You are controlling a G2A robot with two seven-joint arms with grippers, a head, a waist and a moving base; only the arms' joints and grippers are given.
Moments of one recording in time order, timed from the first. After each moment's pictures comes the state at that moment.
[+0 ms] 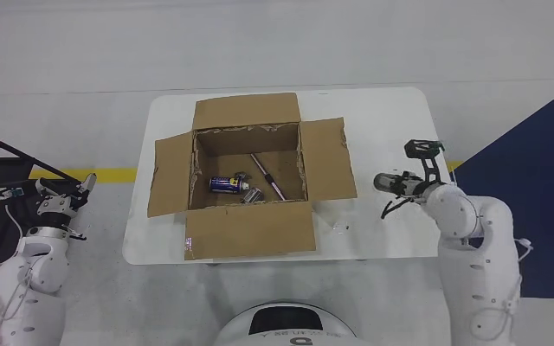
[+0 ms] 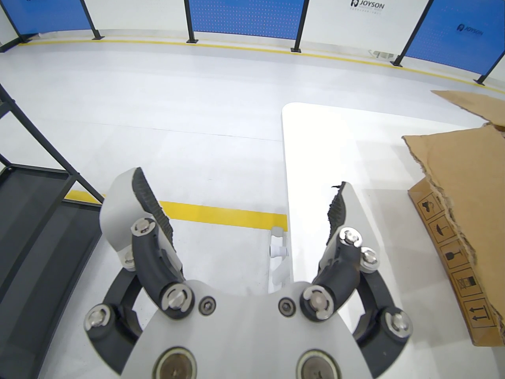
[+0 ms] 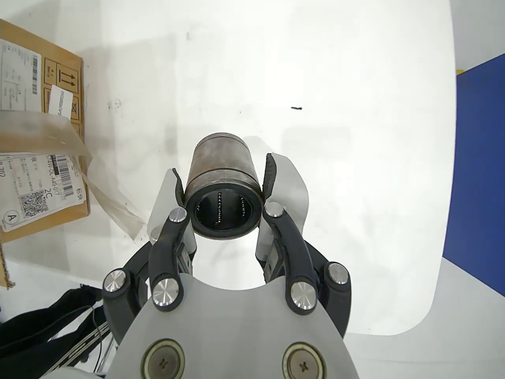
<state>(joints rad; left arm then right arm) 1.73 -1.06 -1.97 -1.41 0.96 -0.36 0.07 -1.51 -1.29 1.73 -1.91 -1.09 -0.04 1.20</state>
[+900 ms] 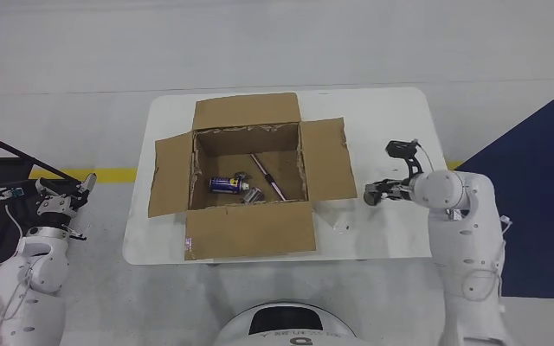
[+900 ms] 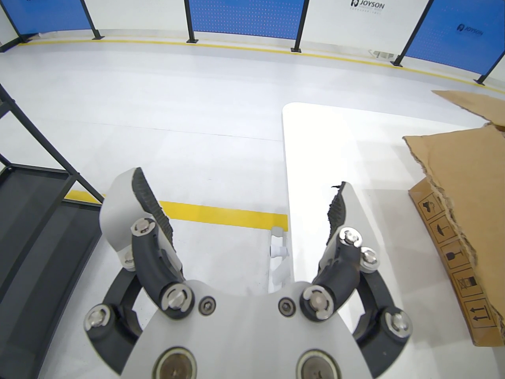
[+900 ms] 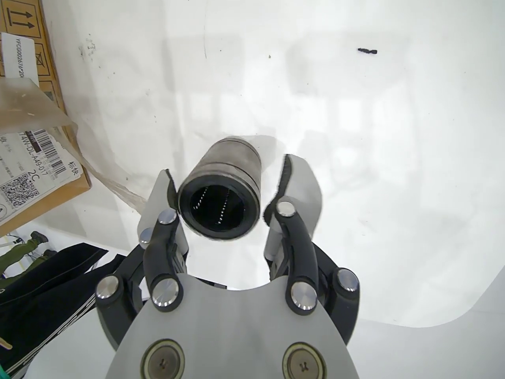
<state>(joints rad) 1.73 -1.06 -1.97 -1.41 0.96 -0.36 0.07 -1.35 -1.26 1.64 -1.70 -1.02 0.00 1.39</state>
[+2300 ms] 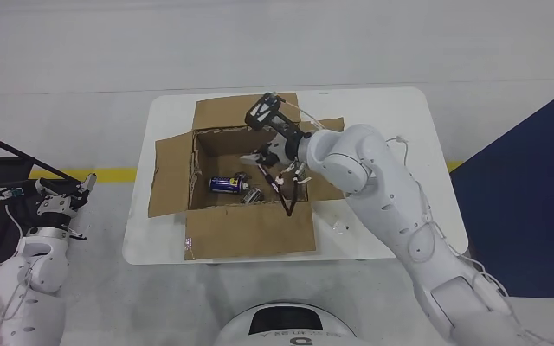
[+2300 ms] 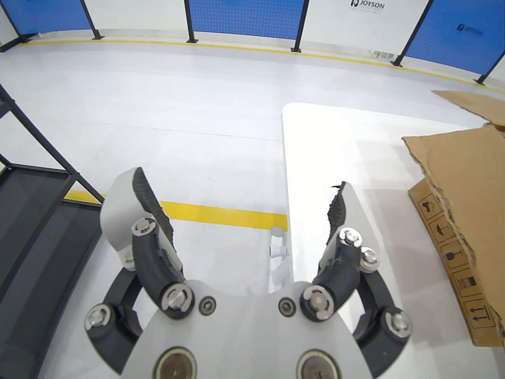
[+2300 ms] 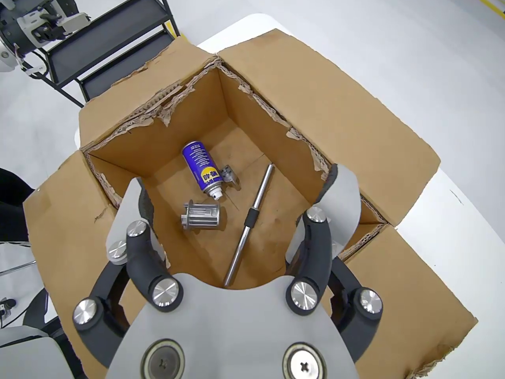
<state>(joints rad) 1.73 -1.06 -1.97 -1.41 0.96 -0.36 0.07 -0.91 -1.33 0.94 -1.71 -0.91 -0.21 0.98</state>
